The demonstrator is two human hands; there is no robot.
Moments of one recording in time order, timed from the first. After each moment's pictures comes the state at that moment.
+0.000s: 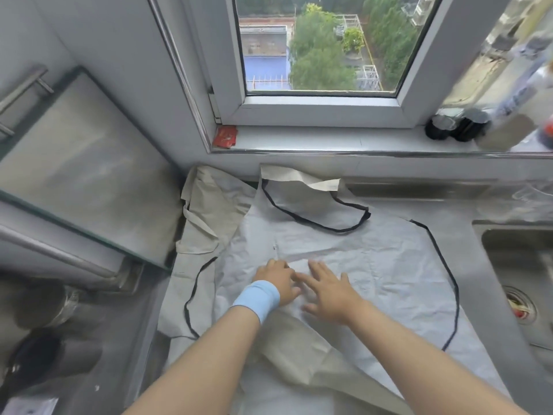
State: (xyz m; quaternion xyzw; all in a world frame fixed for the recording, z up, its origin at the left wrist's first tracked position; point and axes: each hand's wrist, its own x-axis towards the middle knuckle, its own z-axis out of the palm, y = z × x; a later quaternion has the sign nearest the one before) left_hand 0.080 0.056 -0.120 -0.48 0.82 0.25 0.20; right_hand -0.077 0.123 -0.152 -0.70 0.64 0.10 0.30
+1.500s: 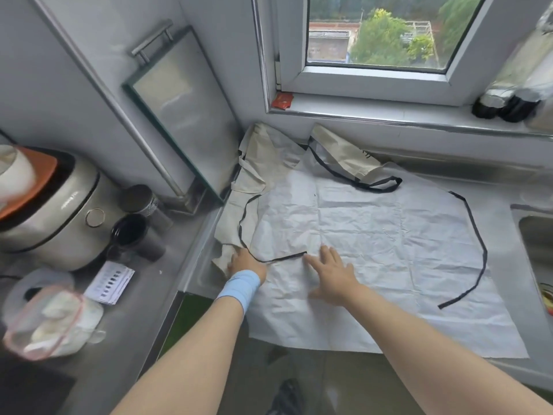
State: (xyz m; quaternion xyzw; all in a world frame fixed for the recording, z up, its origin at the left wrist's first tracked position) left_hand 0.193 0.200 -0.112 -0.83 0.45 0.32 -0.03; right_hand -0.010 0.222 -0.151 -0.72 0.62 0.12 0.29
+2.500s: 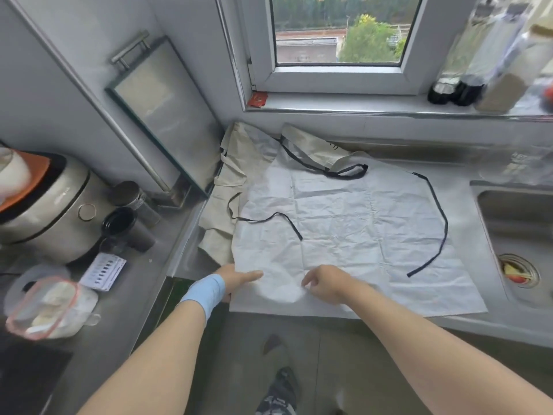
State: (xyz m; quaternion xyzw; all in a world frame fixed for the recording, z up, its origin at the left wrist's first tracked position) left_hand 0.199 0.274 -0.086 -0.74 0.37 0.56 -0.03; right_hand -0.059 0.291 -0.134 -0.68 0.60 0.05 0.43
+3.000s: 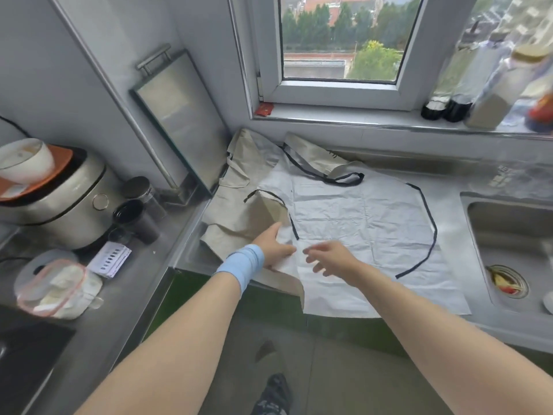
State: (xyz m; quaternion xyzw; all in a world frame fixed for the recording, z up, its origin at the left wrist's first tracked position) left_hand 0.108 0.273 -0.034 -0.65 0.59 0.47 -0.09; right_hand -0.080 0.294 -0.085 -0.51 0.62 -0.19 0.57
